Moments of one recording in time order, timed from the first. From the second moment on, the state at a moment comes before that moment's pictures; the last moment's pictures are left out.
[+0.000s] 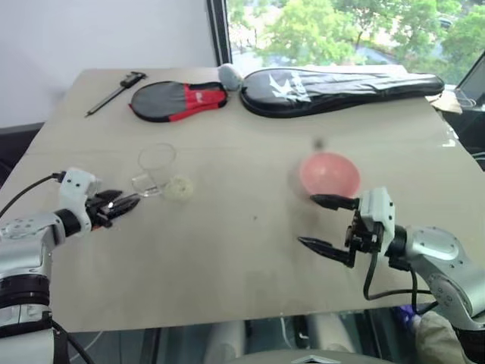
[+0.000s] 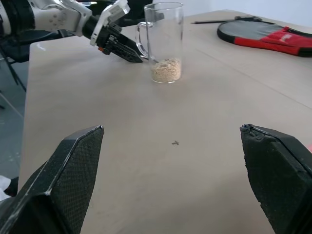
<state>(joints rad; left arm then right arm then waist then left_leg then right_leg) -0.26 0.94 0.27 0.60 -0.30 0.22 -0.97 -0.03 -0.61 0.04 -0.56 0.57 0.39 0.85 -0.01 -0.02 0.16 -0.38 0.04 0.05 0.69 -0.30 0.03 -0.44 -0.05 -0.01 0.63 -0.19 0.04</state>
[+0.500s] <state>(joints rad) -0.08 0.88 0.43 0.48 -0.33 0.18 -0.80 -0.05 -0.61 0.03 -0.55 0.57 0.38 0.87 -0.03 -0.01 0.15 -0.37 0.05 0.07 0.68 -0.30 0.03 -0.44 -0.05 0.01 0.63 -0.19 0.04</state>
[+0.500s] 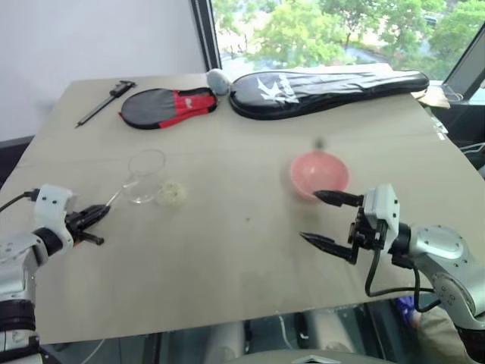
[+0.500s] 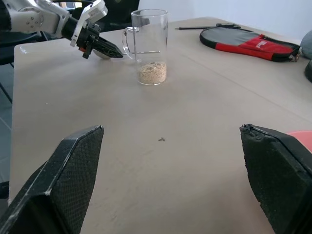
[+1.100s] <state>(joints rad) -0.32 0.80 0.61 -0.18 -0.41 0.25 -0.34 -0.43 -0.48 -0.05 -0.45 0.75 0.66 0.59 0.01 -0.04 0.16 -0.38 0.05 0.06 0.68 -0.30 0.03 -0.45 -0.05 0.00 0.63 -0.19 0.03</state>
